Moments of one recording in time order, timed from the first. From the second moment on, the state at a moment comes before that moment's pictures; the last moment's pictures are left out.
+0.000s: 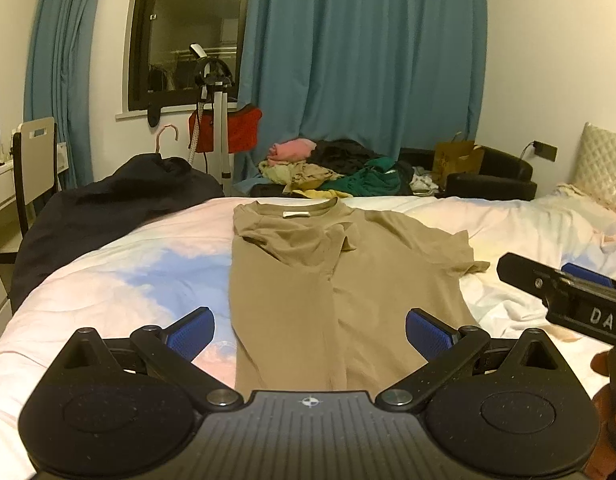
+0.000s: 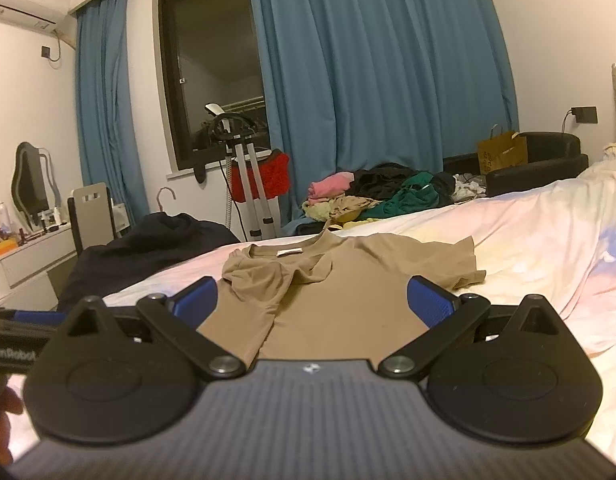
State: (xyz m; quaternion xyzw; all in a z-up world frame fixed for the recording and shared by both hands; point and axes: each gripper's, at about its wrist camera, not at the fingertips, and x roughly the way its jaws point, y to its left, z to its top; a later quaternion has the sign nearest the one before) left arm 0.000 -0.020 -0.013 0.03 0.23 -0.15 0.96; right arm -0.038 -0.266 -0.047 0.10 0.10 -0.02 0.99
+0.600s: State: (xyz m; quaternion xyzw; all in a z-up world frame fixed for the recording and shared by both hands) left arm -0.006 -0.008 -0.020 0.01 0.25 -0.15 0.96; right arm -0.015 -0.284 -0.071 0.14 0.14 -0.04 0.98
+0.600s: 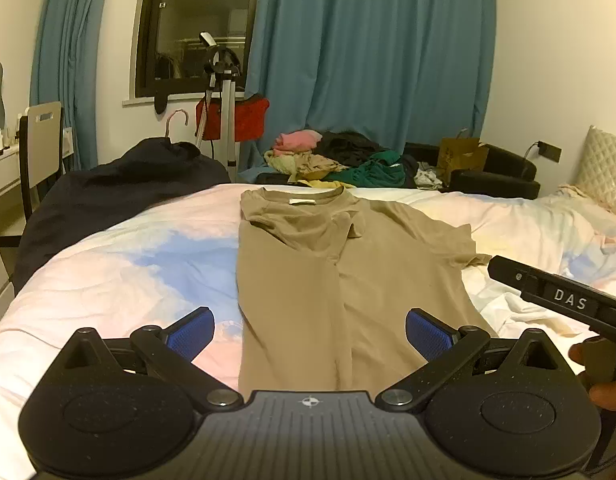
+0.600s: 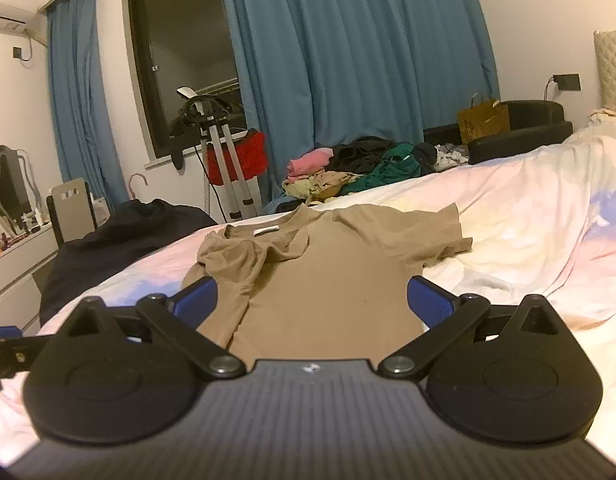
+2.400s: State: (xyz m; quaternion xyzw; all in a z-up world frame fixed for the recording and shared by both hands) left arm 0.077 0.079 -0.041 -0.16 0.28 -0.08 0.94; right arm 0.295 -0.297 -0.036 0.08 0.12 -0.09 0.99
